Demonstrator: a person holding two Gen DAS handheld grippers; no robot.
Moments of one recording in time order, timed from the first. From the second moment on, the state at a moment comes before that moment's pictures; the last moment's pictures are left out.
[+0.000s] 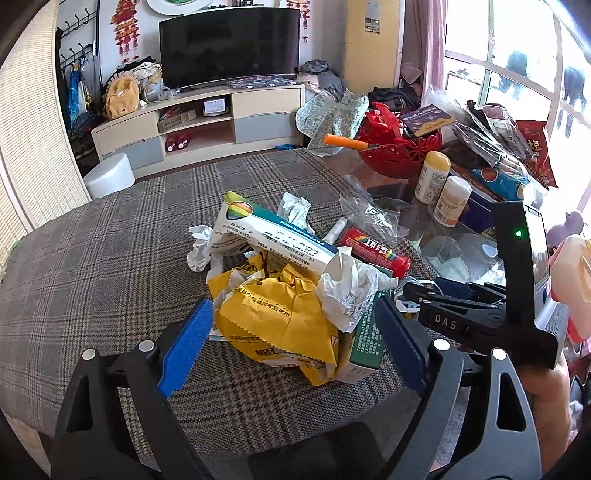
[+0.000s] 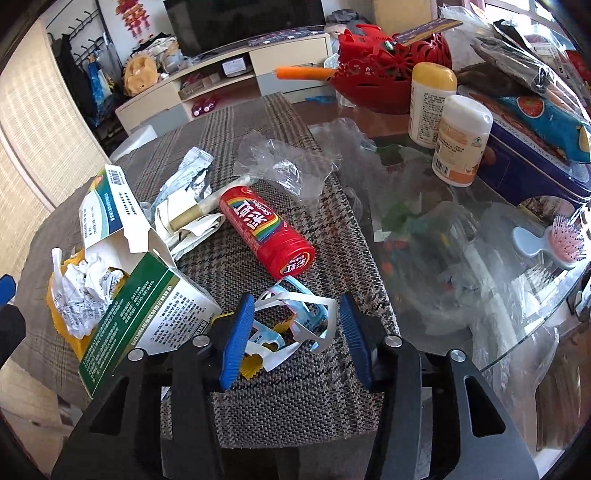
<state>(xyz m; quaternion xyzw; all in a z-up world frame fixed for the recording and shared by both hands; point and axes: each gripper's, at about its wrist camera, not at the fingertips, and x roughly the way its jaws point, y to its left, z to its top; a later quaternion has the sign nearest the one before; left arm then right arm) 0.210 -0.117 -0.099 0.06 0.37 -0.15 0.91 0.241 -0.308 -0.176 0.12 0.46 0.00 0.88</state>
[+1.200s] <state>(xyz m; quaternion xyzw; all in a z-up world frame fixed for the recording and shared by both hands) 0.221 -0.154 -0.086 0.08 0.35 -0.19 0.91 0.189 -0.320 -0.137 0.14 0.42 0.05 0.90</state>
